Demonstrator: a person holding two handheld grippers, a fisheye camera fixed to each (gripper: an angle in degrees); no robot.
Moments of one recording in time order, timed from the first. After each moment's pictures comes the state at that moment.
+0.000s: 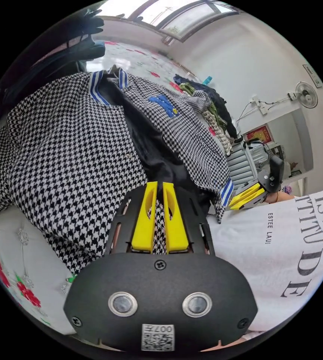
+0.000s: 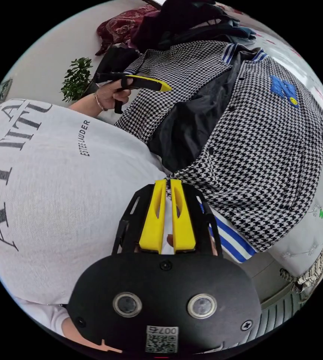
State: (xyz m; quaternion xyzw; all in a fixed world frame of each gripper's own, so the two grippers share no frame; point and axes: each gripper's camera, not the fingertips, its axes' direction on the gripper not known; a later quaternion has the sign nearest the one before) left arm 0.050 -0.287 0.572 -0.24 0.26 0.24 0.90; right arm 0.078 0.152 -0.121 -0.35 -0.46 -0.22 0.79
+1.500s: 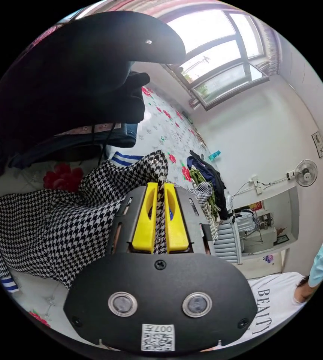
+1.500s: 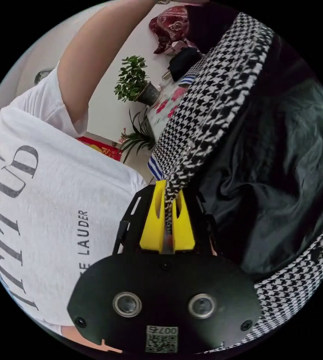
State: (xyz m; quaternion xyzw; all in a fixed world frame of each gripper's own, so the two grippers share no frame) left arm 0.040 -0.549 0.580 -0.11 0.29 0.05 0.95; right arm 0.021 0.227 -0.004 -0.31 -0.68 -0.25 0.62
